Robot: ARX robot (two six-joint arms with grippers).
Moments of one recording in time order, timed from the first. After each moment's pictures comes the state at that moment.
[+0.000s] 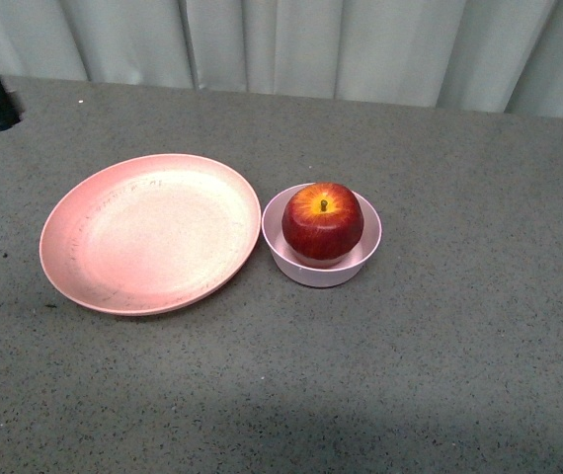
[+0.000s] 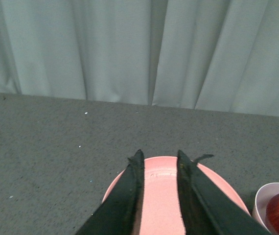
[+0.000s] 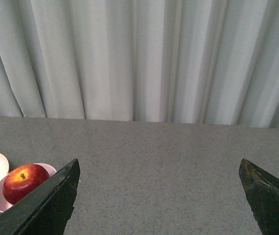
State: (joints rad) left arm -0.25 1.56 0.23 1.32 -0.24 -0.02; right arm 0.00 0.00 0.01 0.00 0.00 -0.01
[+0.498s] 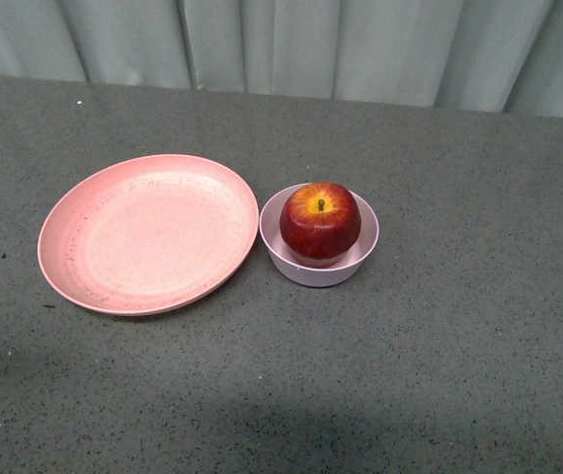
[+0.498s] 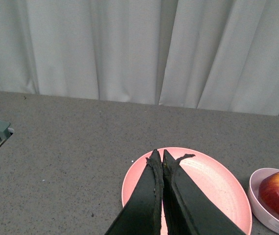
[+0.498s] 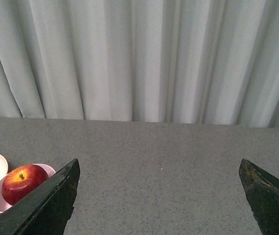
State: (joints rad) left arm -0.10 0.99 0.06 0.92 -0.10 -0.01; right arm 0.00 0.00 0.01 0.00 0.00 -0.01
